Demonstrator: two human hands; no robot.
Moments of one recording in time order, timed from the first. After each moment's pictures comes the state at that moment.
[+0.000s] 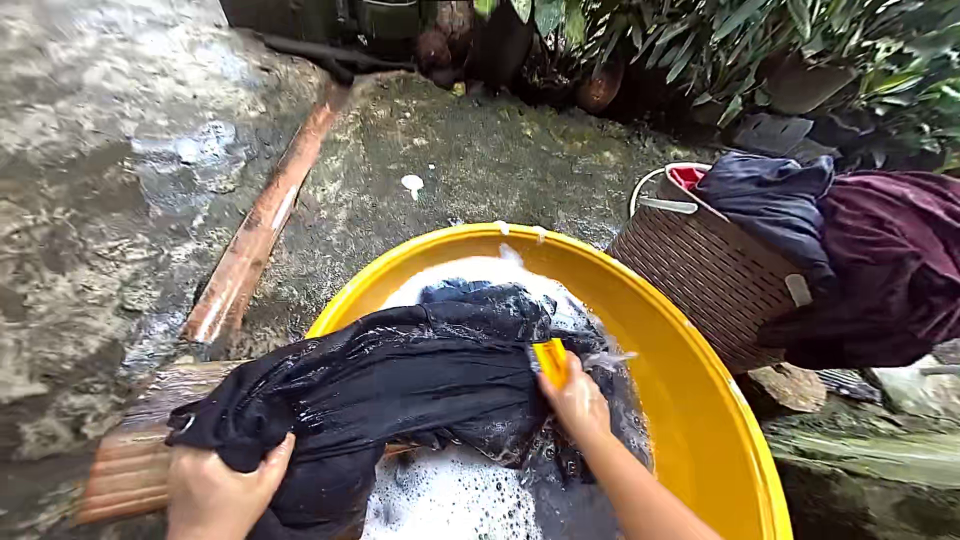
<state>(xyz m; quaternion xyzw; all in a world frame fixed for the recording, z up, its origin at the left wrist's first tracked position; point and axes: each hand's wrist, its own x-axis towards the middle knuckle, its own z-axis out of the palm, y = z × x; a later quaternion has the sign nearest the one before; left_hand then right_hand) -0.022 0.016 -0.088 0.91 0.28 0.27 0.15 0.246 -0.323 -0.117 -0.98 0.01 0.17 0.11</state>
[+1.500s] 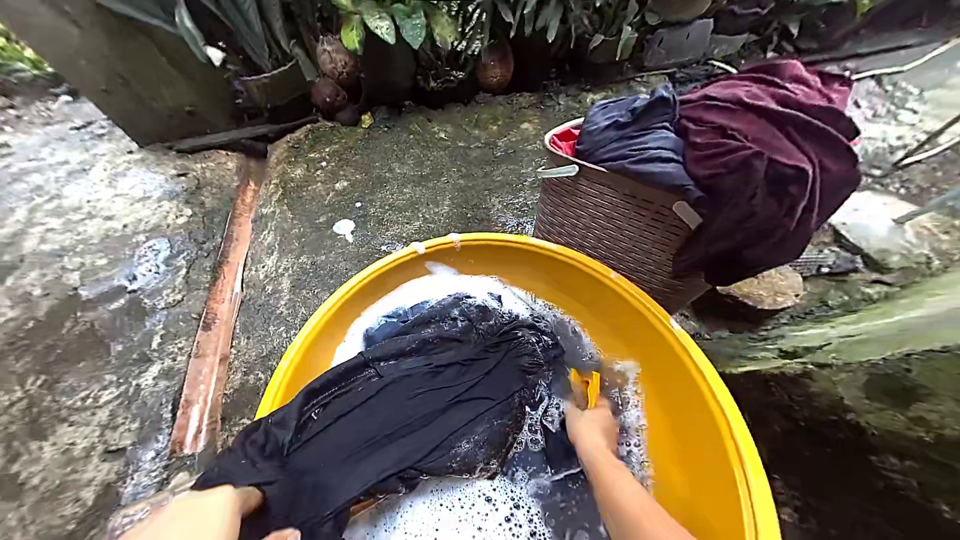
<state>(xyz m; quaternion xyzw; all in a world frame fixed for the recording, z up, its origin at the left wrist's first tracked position) 0.094 -0.011 0.089 0.90 0.14 -0.41 0.04 0.208 -0.403 -0.159 -0.86 0.38 0.17 0.31</state>
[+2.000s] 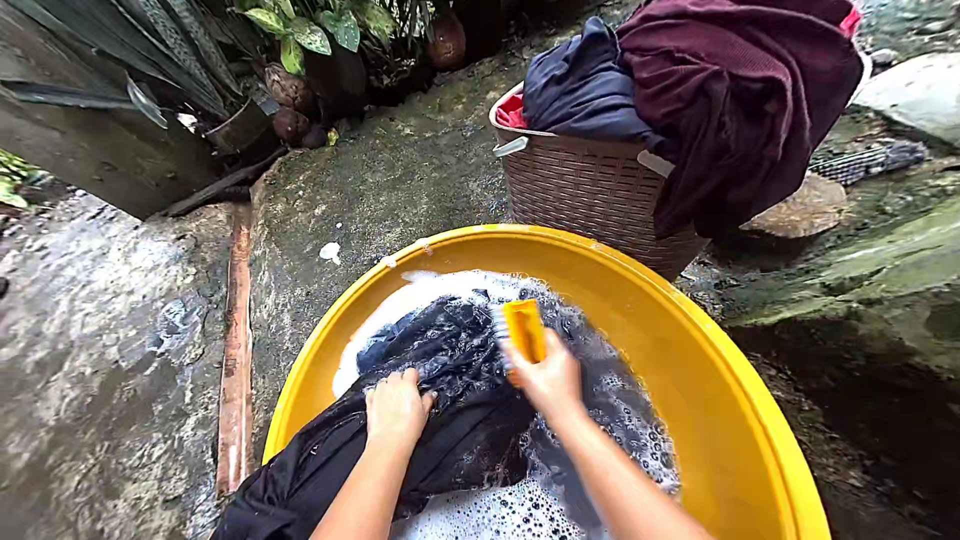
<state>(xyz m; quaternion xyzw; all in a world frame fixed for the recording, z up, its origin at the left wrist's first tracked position) 0.235 -0.136 -0.065 0.95 0.10 -0.28 0.01 0.244 -0.349 -0.092 -0.83 0.19 0.07 0.52</state>
